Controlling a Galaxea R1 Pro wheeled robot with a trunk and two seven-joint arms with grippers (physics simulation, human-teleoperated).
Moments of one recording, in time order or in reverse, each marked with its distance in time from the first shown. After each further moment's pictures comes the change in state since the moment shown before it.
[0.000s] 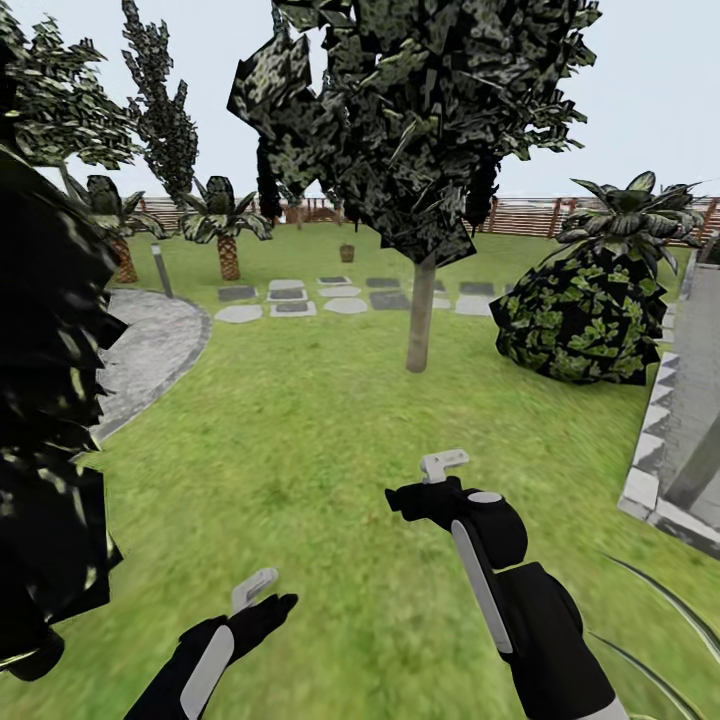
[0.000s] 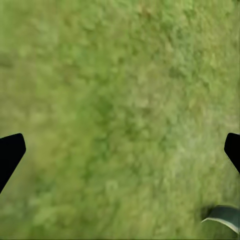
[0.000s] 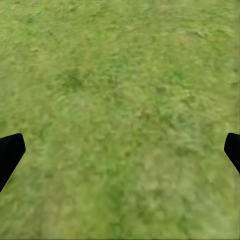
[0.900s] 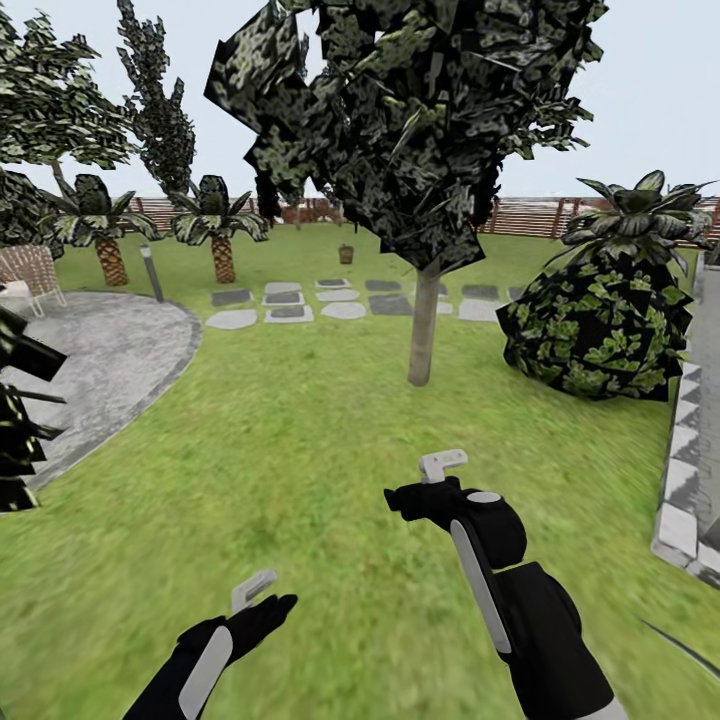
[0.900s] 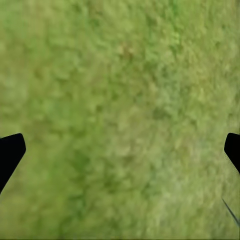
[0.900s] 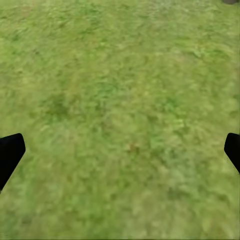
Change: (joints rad) left arm 0.000 0.005 0.000 0.003 0.003 0.003 -0.010; right arm 0.000 0.004 0.000 0.000 0.000 0.001 0.000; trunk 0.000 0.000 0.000
